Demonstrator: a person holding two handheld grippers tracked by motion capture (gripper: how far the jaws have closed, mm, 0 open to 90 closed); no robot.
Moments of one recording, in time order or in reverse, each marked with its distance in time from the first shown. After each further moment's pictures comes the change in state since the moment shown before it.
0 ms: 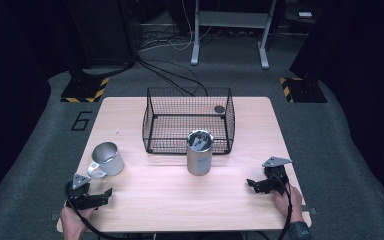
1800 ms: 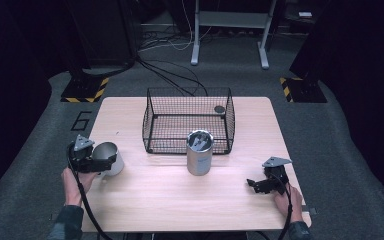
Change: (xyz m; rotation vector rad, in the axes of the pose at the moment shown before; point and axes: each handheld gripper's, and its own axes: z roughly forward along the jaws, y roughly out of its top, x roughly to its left) left arm -0.006 0.119 -0.002 -0.070 -0.050 0.122; right arm 0.000 0.000 0.000 0.001 0.000 -0.002
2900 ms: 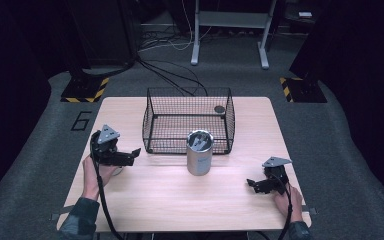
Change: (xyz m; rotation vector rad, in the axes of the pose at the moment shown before) left arm -0.070 0.055 -0.005 -0.075 -0.135 0.167; right arm 0.000 0.000 0.000 -0.001 0.000 0.001
